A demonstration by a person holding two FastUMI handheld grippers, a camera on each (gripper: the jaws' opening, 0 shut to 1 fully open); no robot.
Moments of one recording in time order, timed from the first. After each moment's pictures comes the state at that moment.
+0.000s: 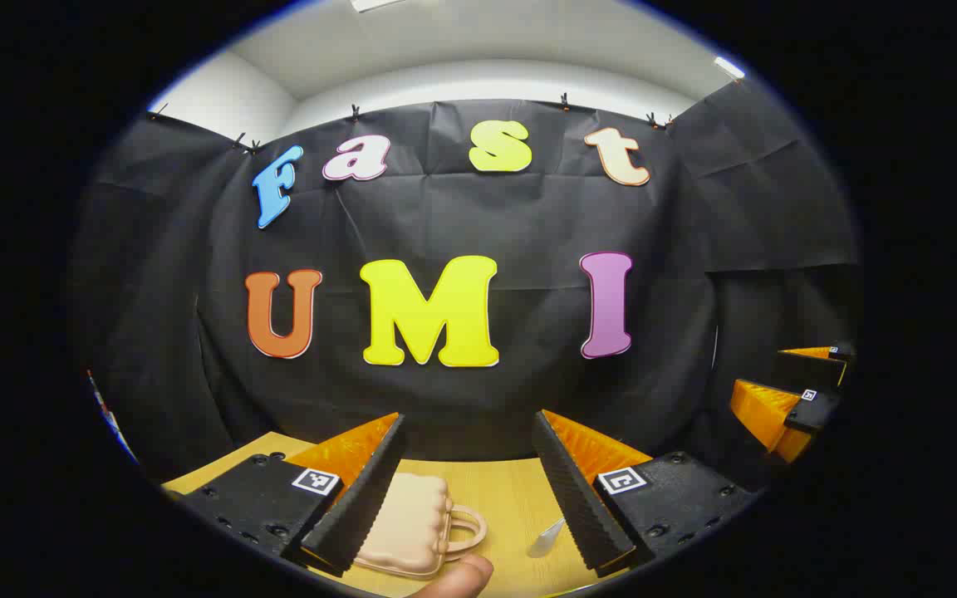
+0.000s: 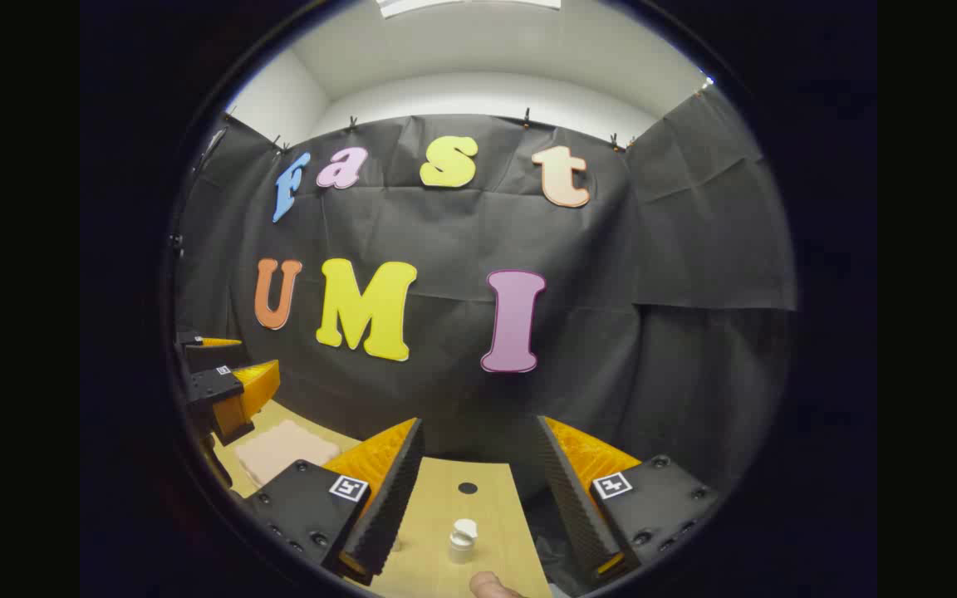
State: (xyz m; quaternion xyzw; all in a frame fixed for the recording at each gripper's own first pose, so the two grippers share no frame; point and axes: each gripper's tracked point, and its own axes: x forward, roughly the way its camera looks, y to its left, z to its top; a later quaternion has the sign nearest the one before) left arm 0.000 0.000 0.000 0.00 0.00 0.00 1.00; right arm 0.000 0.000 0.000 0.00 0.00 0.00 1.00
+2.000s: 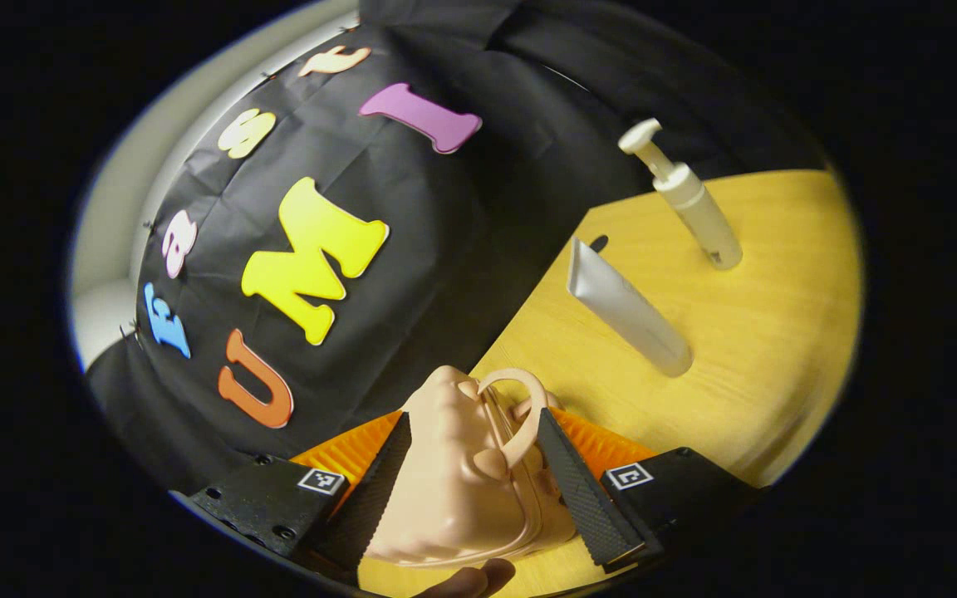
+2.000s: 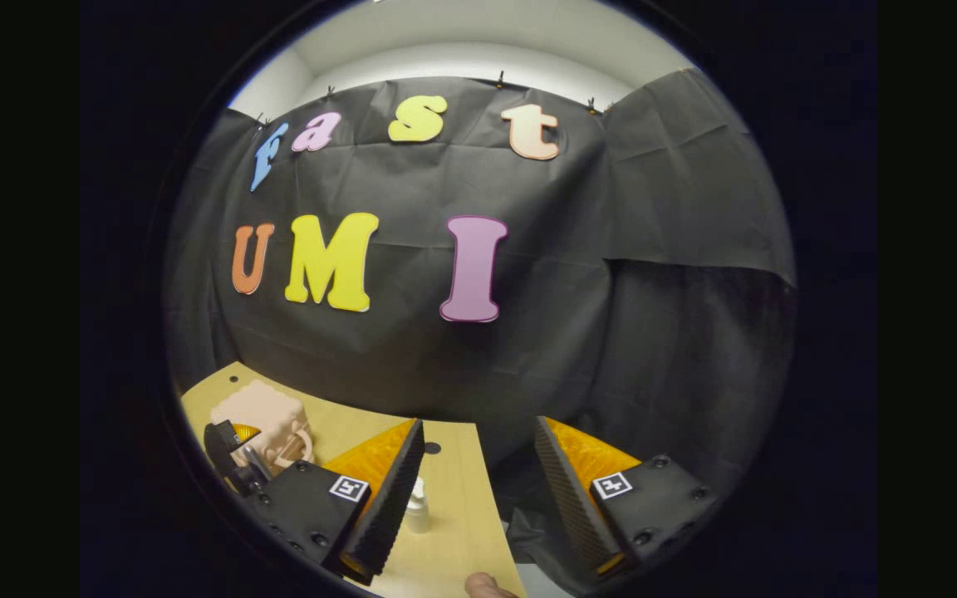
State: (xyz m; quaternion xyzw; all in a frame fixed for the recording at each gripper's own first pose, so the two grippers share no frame) left arm 0.034 0.011 -0.273 0.49 0.12 -0.03 0.86; right arm -0.003 -0.079 -0.079 0.00 0.07 -0.05 1.00
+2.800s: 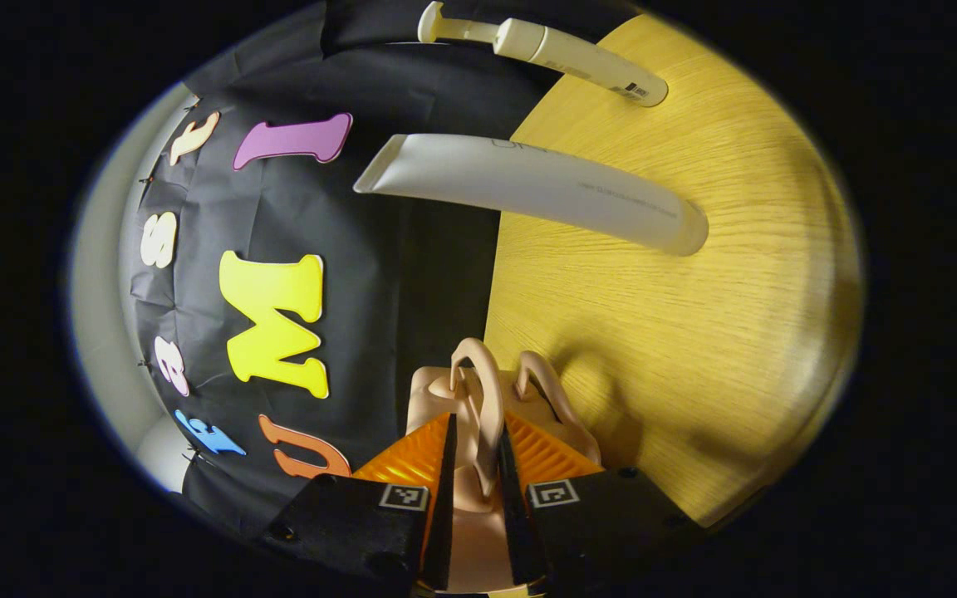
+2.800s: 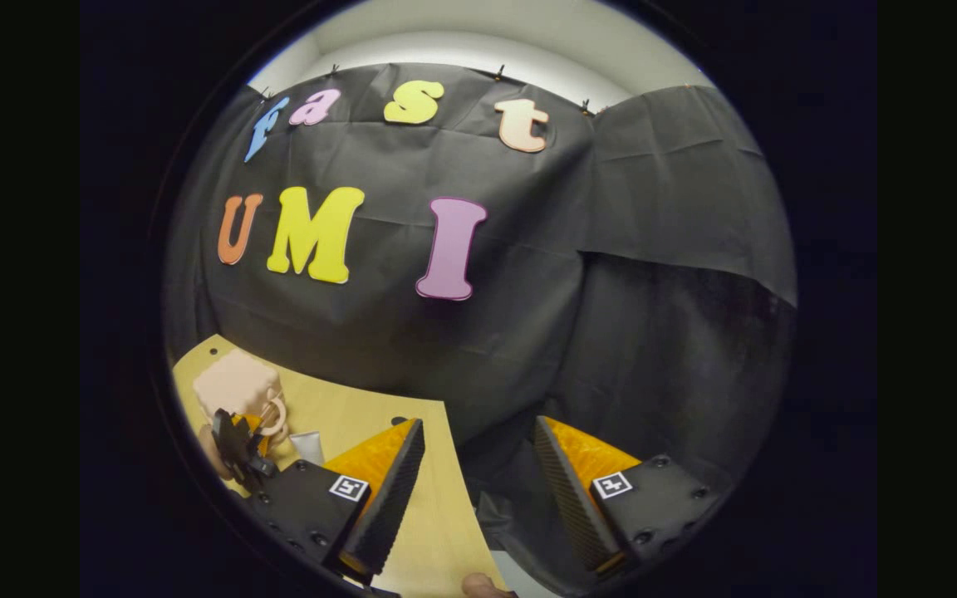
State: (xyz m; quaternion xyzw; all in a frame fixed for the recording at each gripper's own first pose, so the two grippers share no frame) left arm 0.075 0.031 -0.317 0.66 0.14 -0.03 0.74; right arm -0.034 -0.080 -0.094 -0.04 0.08 -0.11 0.99
